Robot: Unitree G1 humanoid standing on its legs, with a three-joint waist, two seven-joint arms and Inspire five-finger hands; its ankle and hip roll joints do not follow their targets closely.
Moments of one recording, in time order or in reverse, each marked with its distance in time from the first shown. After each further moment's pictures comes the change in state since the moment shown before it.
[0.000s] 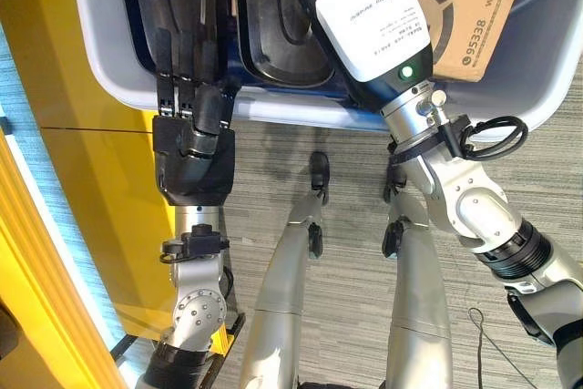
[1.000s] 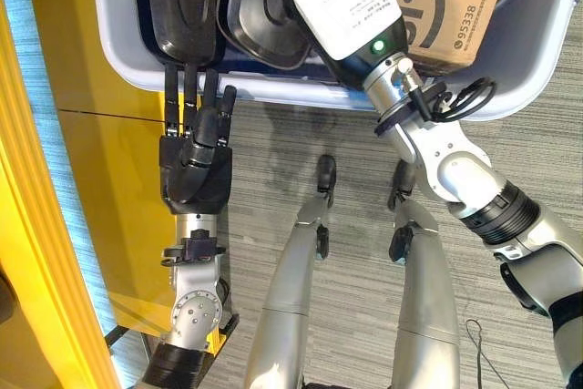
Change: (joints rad) left arm 0.024 0.002 0.025 0.129 -0.077 0.032 -0.059; right arm -0.202 0.037 0.121 0.305 0.003 -0.033 -0.033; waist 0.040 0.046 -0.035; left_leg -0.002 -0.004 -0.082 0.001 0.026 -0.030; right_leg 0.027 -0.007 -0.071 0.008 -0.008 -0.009
